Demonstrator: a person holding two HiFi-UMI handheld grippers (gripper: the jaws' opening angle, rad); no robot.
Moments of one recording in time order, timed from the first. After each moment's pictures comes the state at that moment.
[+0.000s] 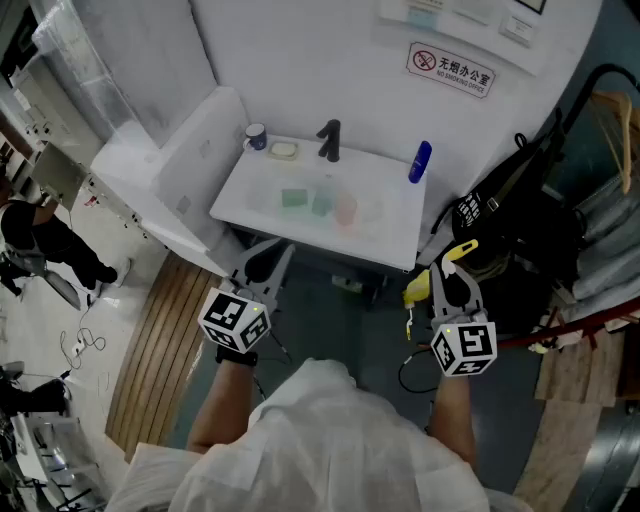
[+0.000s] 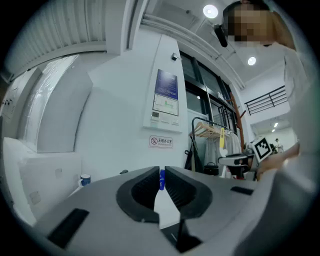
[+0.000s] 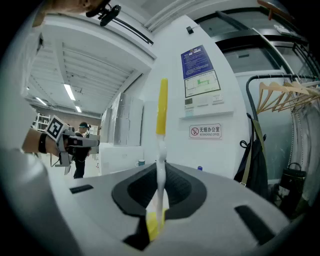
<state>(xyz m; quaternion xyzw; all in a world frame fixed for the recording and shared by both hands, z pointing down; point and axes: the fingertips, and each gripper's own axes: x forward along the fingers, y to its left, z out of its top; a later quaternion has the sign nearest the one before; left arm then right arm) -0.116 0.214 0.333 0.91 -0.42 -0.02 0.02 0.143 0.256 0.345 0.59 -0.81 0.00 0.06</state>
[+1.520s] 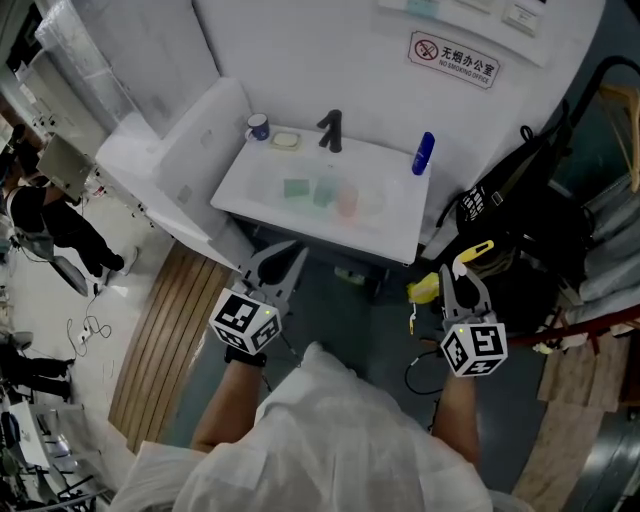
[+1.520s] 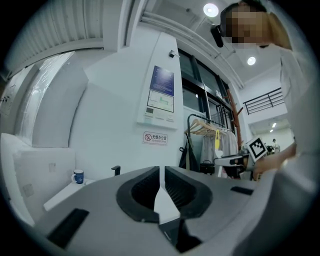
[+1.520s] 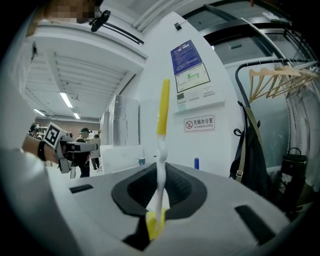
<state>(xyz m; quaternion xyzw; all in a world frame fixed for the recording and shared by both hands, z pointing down) -0.070 0.229 0.347 0.92 -0.40 -0.01 0.03 0.184 0.263 0.366 0.59 -0.81 0.04 0.04</state>
